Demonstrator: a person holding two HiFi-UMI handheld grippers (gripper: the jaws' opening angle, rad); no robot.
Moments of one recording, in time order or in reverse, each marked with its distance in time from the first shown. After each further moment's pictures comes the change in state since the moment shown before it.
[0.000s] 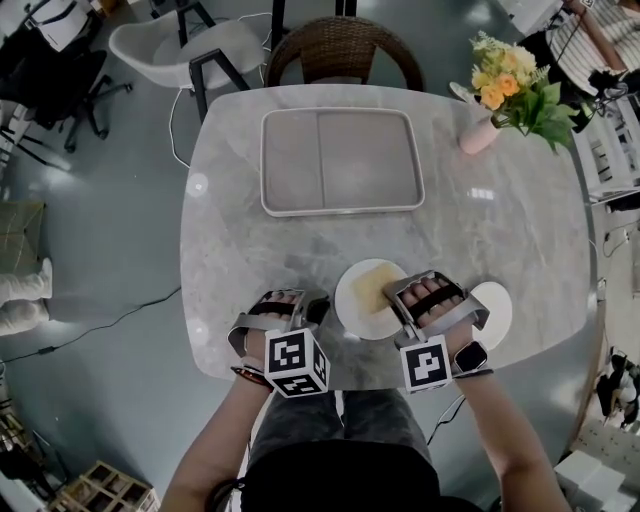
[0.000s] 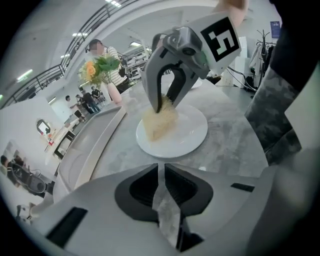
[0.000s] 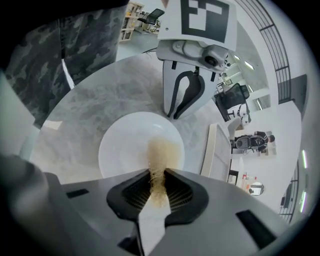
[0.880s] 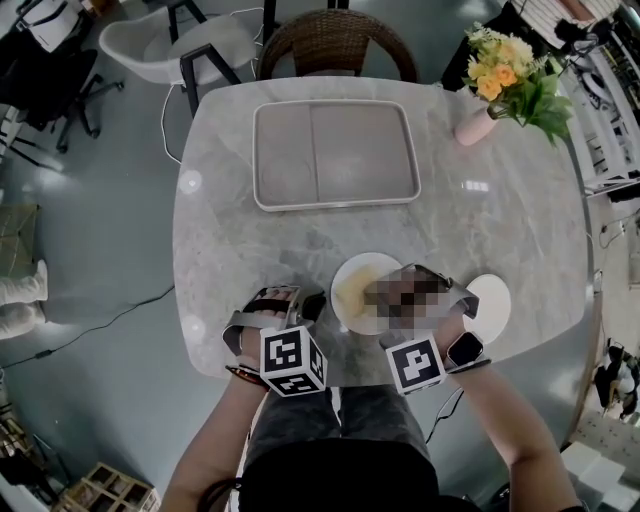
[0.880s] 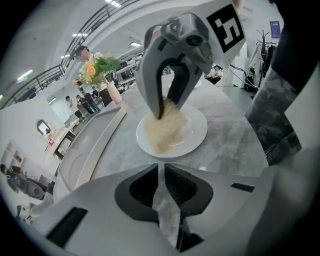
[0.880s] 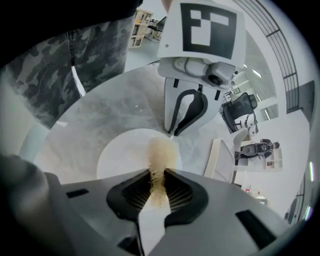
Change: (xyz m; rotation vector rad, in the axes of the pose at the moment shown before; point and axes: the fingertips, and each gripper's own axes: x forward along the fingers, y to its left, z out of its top) left arm -0.001 0.001 0.001 -0.001 -0.003 0.004; right arm -0.006 0.000 0.030 -0.060 -0.090 0.090
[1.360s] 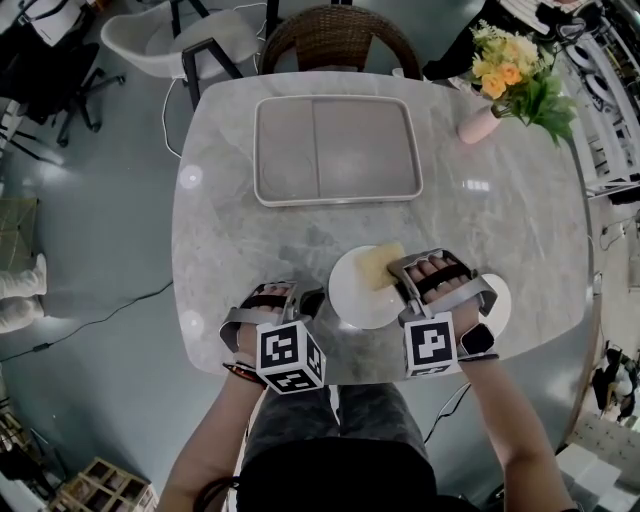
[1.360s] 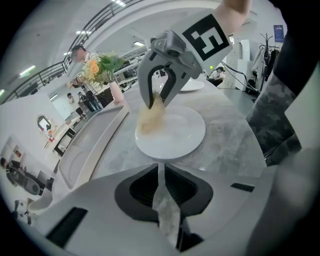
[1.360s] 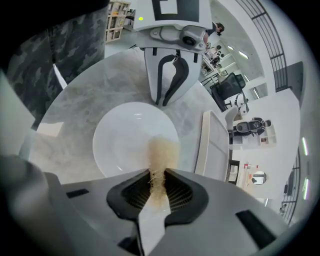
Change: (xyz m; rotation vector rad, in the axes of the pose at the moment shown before) left arm 0.000 0.002 -0.001 -0.033 -0.001 -0.006; right arm 0.004 -0.020 -0.057 0.130 0.143 -0.098
